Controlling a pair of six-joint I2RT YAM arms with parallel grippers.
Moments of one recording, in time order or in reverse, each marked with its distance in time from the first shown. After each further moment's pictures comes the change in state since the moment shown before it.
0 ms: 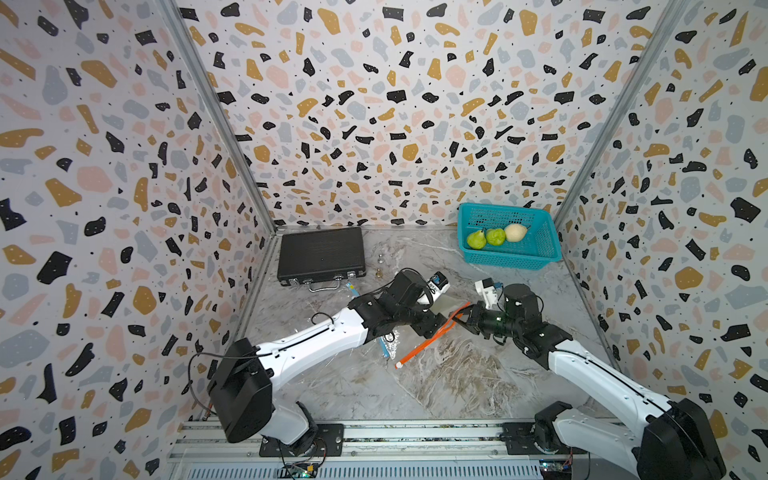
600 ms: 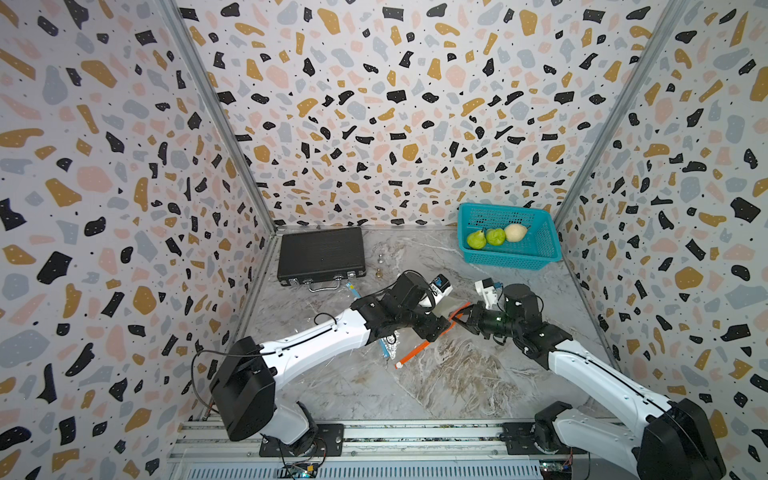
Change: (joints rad) left arm -0.009 0.047 -0.004 0.006 0.033 -0.024; right arm 0.000 0.000 0.000 0.000 0.000 0.000
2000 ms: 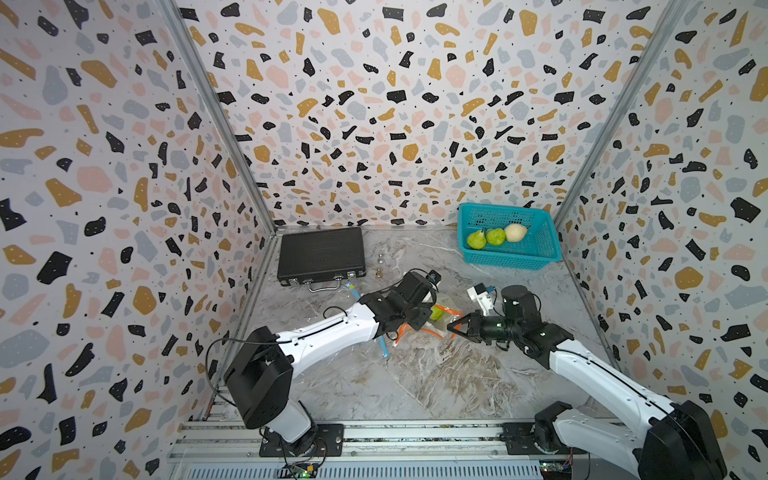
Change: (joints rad) left arm 0.050 0.058 0.021 -0.058 -0.302 0.035; right arm 0.000 0.021 0.053 -0.173 -0.127 -0.210
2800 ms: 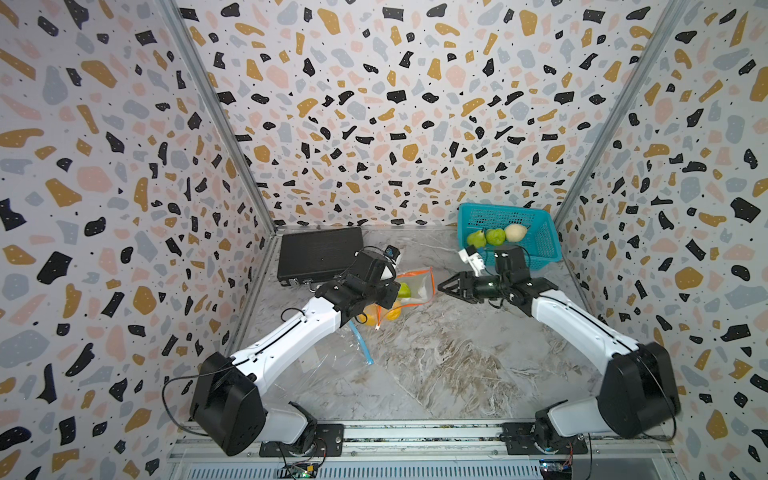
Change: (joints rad) left arm 0.222 -0.156 -0.046 -0.031 0.127 -0.071; right arm -0.149 0.230 0.291 -0.077 -0.070 -0.185
